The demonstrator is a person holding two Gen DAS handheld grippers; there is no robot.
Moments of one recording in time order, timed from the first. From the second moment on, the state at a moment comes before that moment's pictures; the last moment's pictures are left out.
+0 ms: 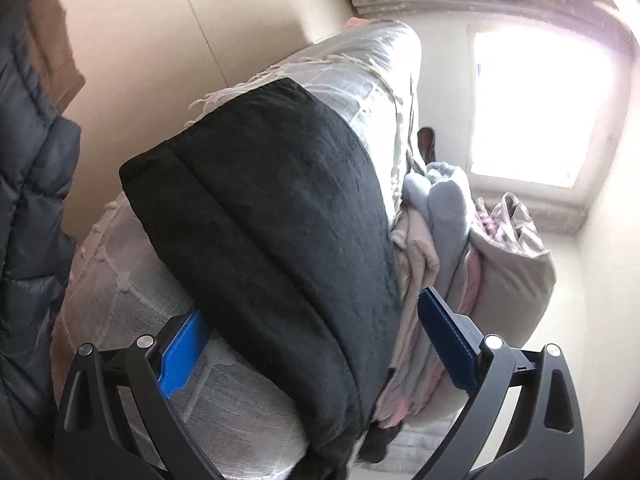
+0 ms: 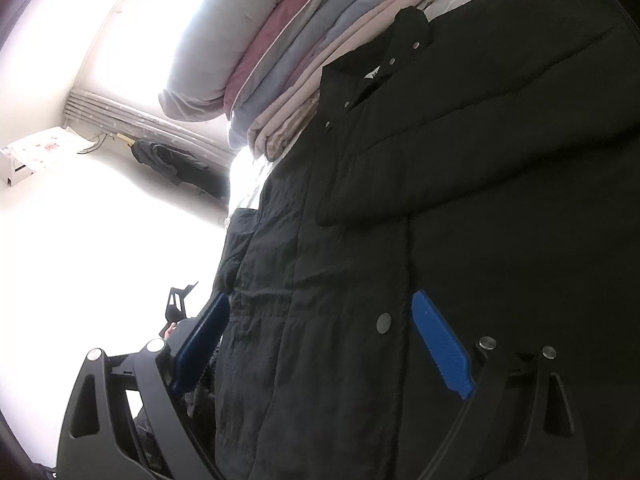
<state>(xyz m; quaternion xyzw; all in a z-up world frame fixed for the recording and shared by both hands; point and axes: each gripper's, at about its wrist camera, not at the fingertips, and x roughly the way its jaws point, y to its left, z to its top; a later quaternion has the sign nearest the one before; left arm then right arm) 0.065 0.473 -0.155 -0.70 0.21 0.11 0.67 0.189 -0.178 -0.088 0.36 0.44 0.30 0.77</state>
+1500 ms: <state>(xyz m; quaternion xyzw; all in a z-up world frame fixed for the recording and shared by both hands) 0.190 -0.035 -0.076 -0.01 0.47 -0.16 0.87 0.150 -0.322 -0.056 0.55 0.30 0.26 0.74</state>
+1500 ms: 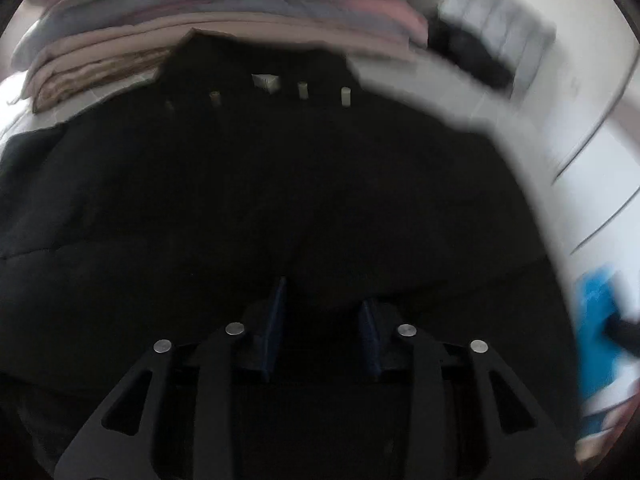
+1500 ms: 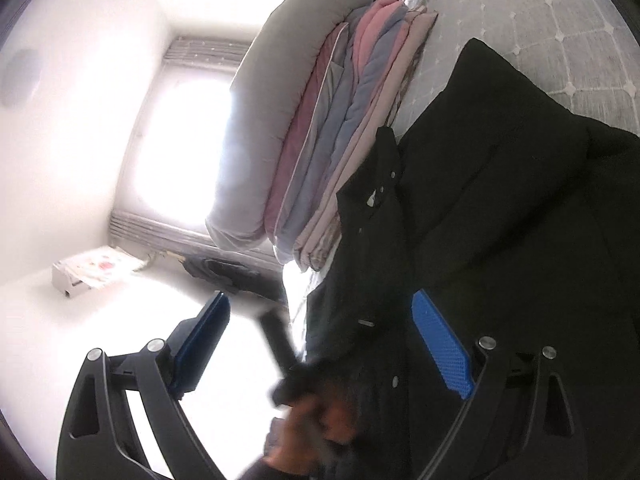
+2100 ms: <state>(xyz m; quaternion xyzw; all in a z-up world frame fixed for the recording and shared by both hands) 0.197 -0.085 -0.073 -0.03 0.44 -0.20 0.87 0.156 -0.314 -0.065 0.56 0.31 0.27 0.72</state>
